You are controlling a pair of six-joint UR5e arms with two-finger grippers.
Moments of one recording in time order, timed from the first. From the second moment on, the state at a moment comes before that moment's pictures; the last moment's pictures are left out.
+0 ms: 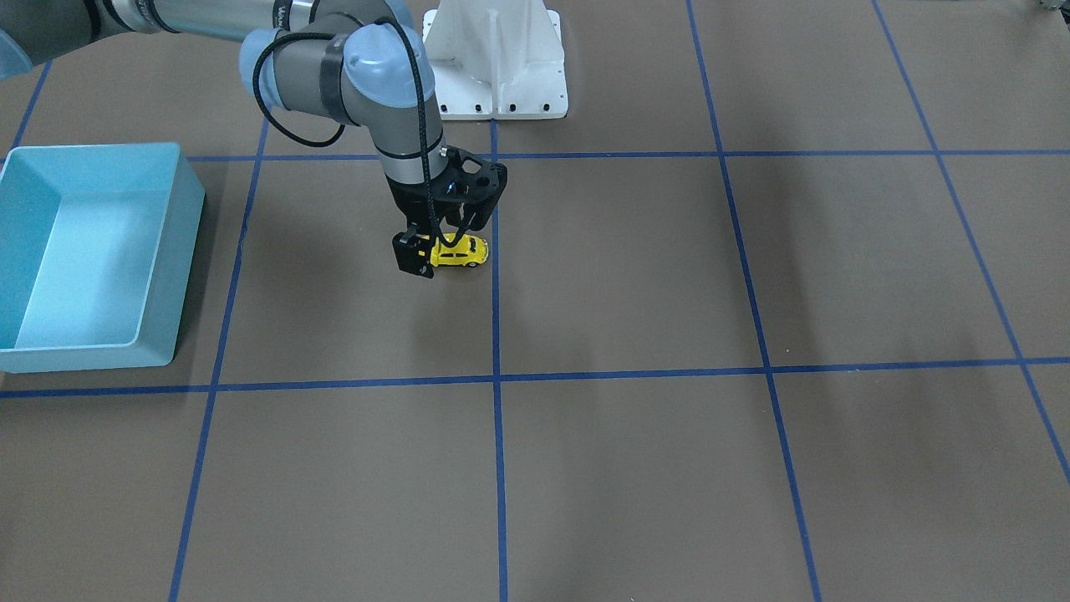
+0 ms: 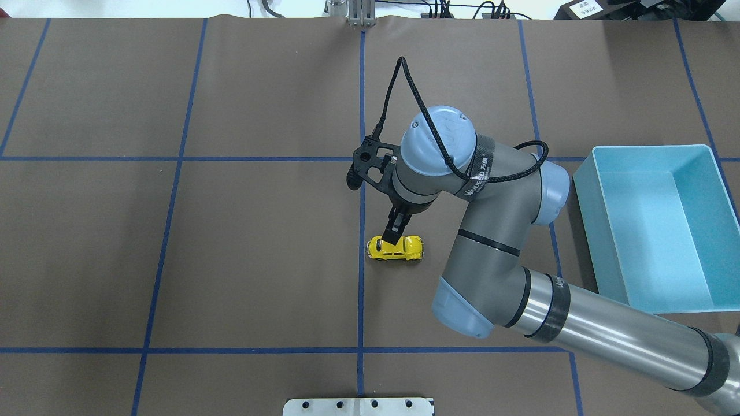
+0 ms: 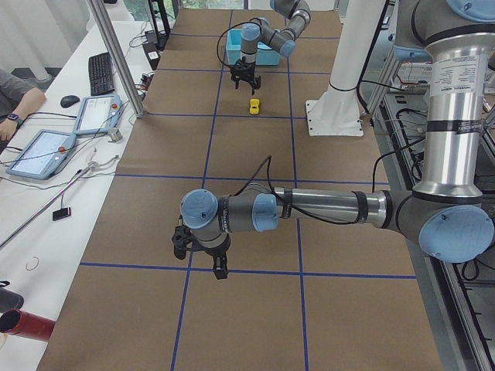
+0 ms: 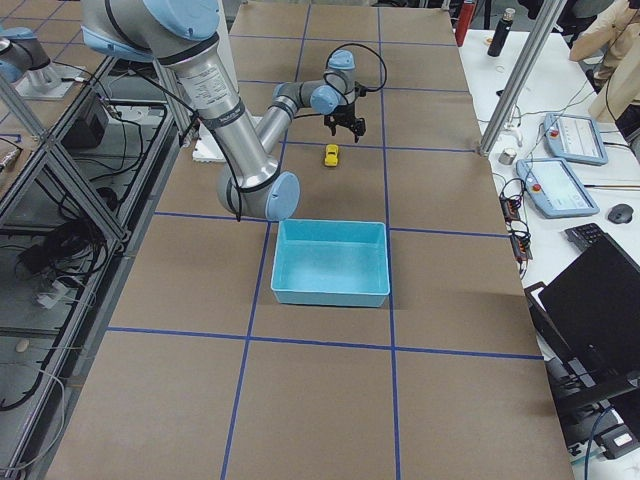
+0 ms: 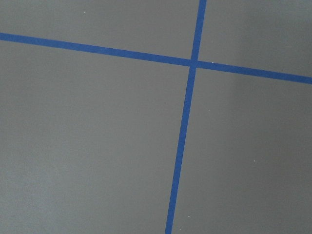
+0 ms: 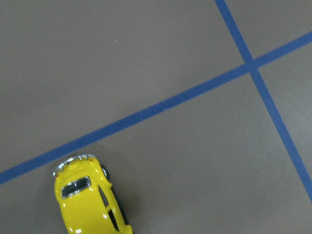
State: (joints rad) left arm -1.56 -1.55 -1.63 -1.44 -2.40 -0.06; right arm 0.52 -0.89 1.72 -1.60 1.86 0.05
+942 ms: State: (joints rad) left arm -1.56 -1.55 -1.63 -1.44 -2.41 -0.06; right arm 0.42 -0.93 1.68 -1.53 1.78 -0.05
